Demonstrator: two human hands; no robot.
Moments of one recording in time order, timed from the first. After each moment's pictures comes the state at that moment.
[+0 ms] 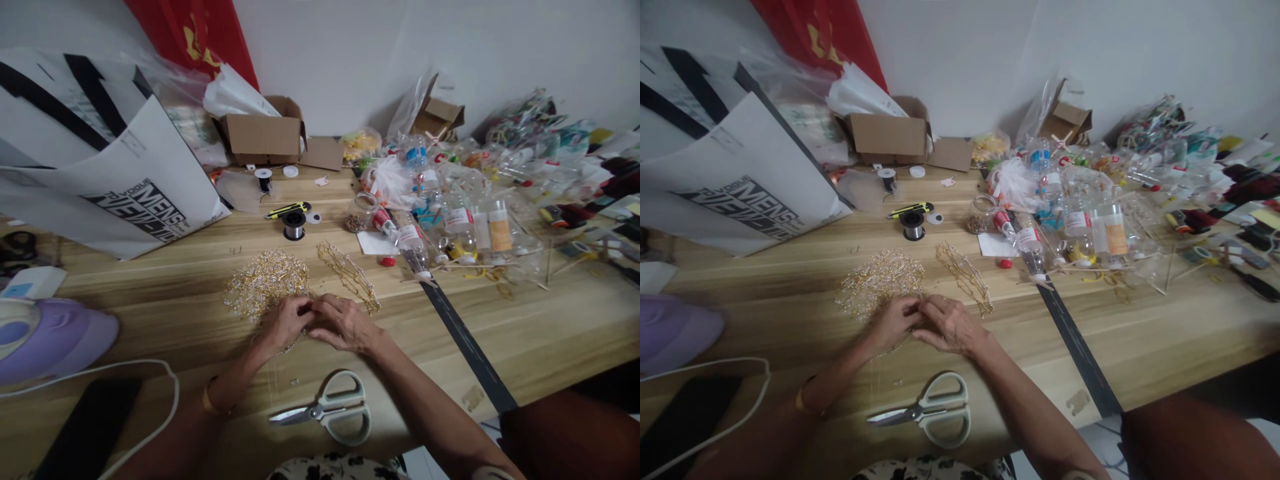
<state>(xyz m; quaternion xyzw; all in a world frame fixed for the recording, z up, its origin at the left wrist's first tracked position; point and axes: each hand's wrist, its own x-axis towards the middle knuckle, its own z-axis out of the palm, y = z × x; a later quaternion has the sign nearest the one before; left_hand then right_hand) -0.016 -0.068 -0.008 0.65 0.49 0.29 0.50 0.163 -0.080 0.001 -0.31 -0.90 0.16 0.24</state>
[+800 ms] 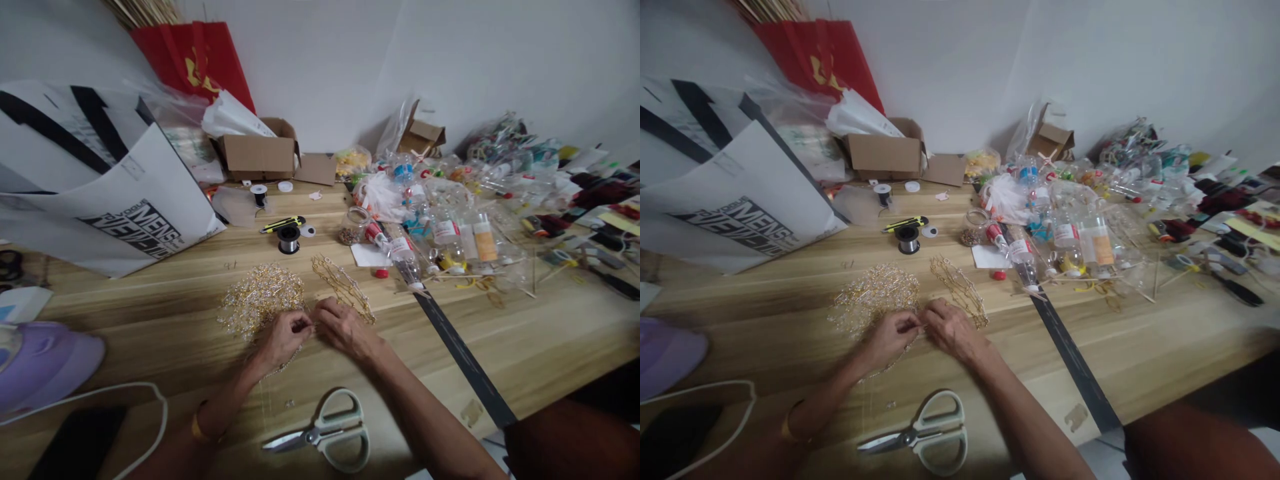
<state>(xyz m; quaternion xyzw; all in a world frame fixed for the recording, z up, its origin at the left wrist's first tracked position) -0.015 -0.066 -0.016 0.65 0.48 0.30 0.50 0.171 -0.070 0.006 -0.35 -0.90 0.12 0.22</state>
